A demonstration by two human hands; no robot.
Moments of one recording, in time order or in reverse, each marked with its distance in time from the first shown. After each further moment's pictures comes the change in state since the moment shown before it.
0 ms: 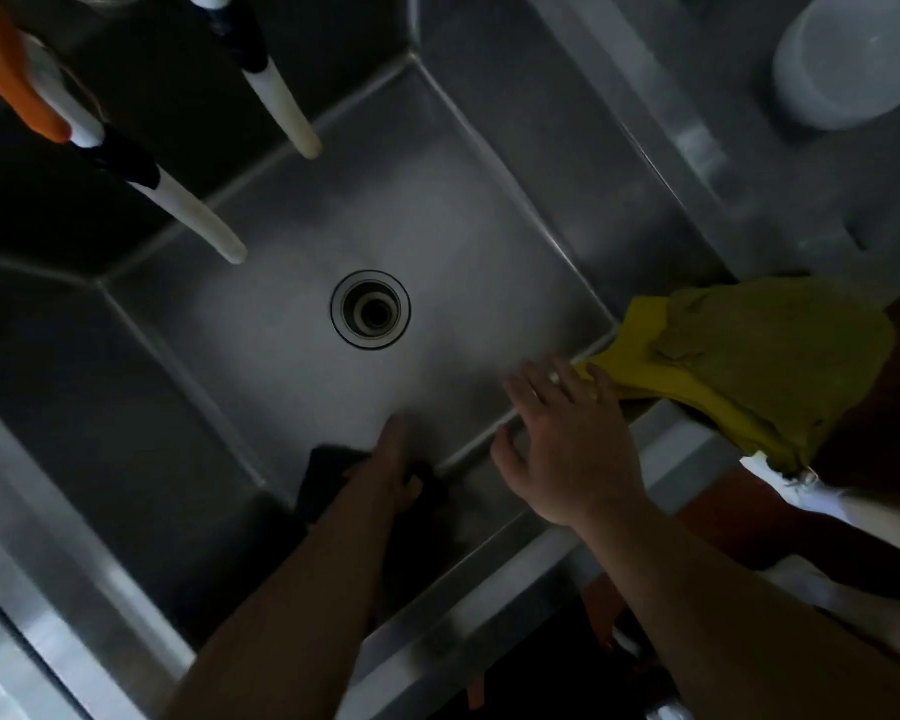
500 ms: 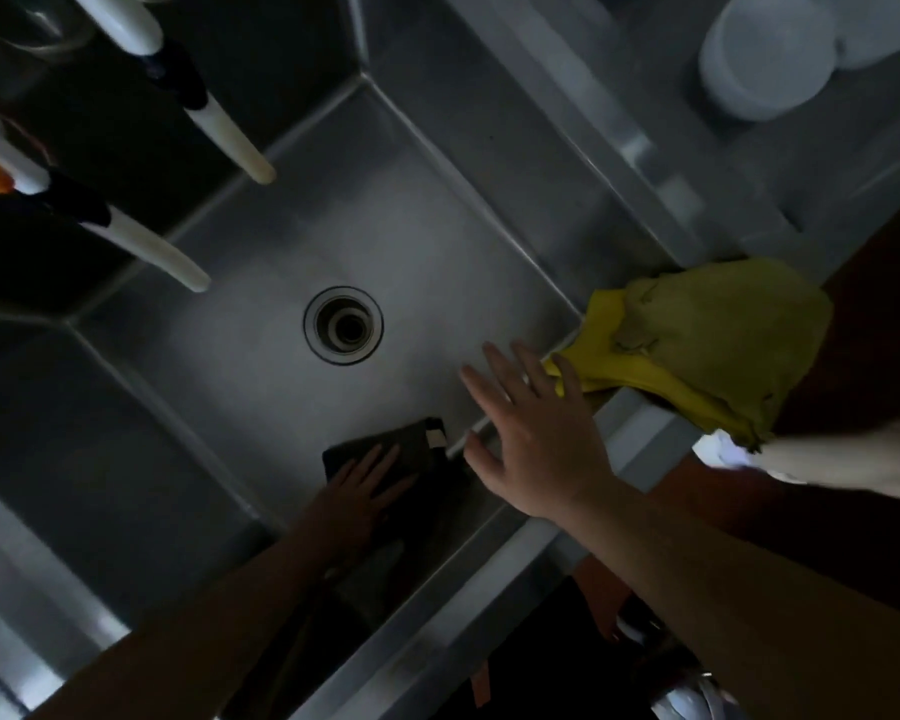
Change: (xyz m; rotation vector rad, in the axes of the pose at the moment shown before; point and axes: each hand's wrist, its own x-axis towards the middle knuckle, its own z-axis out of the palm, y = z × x) left_hand 0.052 -0.020 -0.079 2.193 -0.040 1.156; right_hand -0.003 0.006 0.002 0.040 0.108 -0.083
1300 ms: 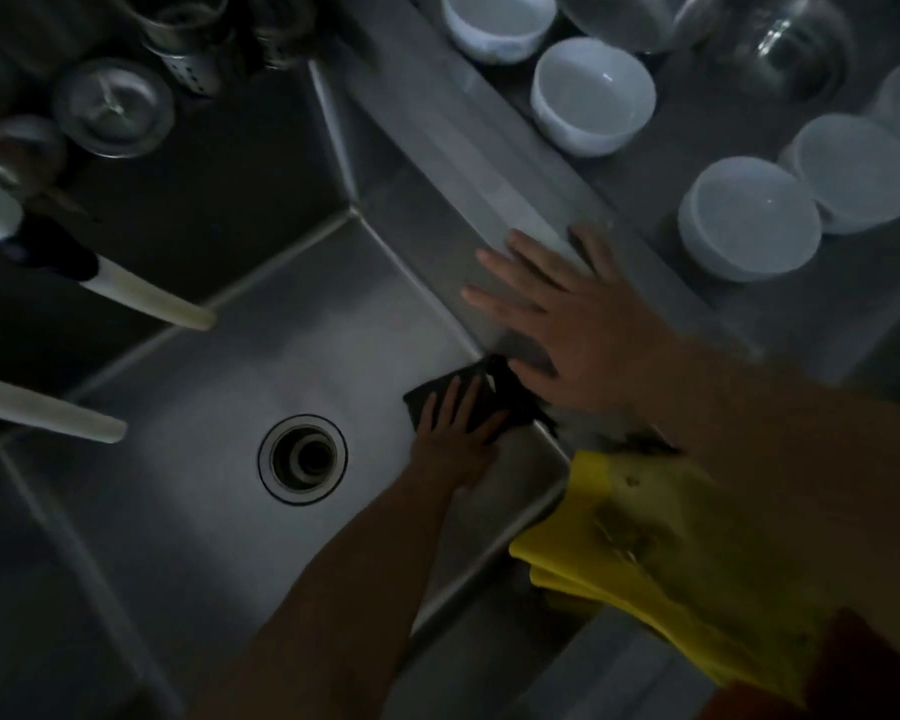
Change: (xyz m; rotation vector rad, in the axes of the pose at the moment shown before) left_hand 0.245 0.022 -0.181 -0.056 0.361 -0.211; right_hand 0.170 0.148 -0.107 -0.532 0.282 -0.385
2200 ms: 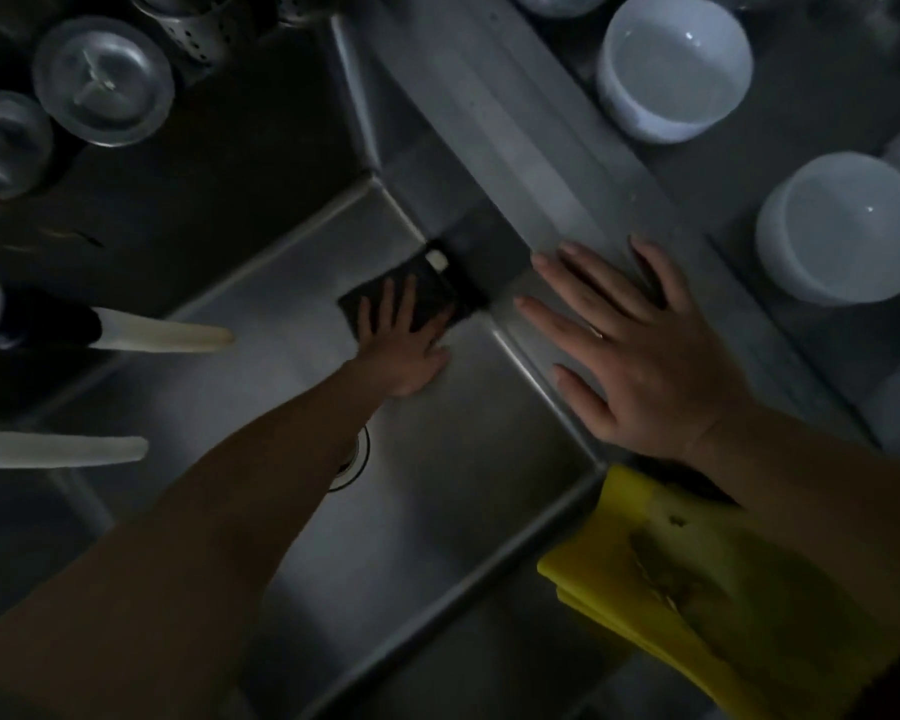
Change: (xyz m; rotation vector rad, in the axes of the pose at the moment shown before) left_hand 0.053 -0.122 -0.065 -0.062 -0.017 -0.209; right_hand 0.004 0.004 0.015 0.094 0.146 0.035
